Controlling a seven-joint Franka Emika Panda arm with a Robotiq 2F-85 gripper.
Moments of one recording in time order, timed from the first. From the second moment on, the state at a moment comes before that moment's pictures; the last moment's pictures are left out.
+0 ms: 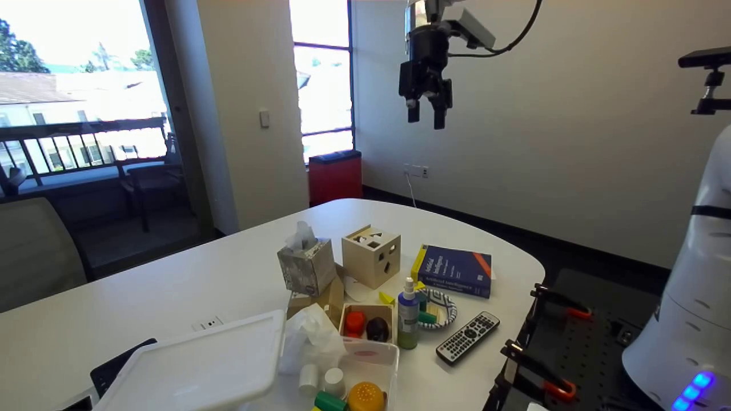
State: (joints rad) arm -0.03 -0.18 -0.13 -2.06 0.21 1.67 -0.14
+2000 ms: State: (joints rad) arm -0.69 1.24 -0.18 -0.64 0.41 1.39 -0.59
